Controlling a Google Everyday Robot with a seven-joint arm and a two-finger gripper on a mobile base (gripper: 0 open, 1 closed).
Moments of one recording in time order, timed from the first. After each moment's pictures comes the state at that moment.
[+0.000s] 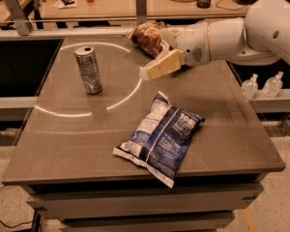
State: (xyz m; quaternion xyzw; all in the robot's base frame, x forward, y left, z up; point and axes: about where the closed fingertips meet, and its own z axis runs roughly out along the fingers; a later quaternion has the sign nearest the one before) arm 0.600 -0.022 0.945 -0.48 0.65 0.34 0.48
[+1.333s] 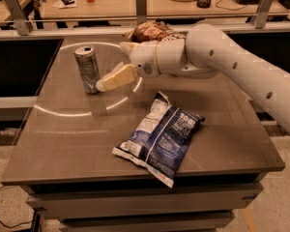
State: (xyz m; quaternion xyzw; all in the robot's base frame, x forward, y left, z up) arm 0.623 0.090 0.895 -0.49 0.62 0.38 0.48
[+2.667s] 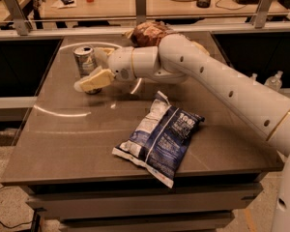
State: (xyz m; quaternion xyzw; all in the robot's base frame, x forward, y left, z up) arm 0.638 0.157 0.873 -0.51 0.57 0.41 0.50
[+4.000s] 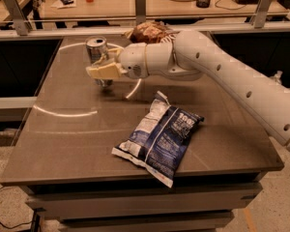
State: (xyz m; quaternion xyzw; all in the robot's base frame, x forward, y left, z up) arm 0.624 0.125 0.891 -0.51 0.57 0.42 0.49
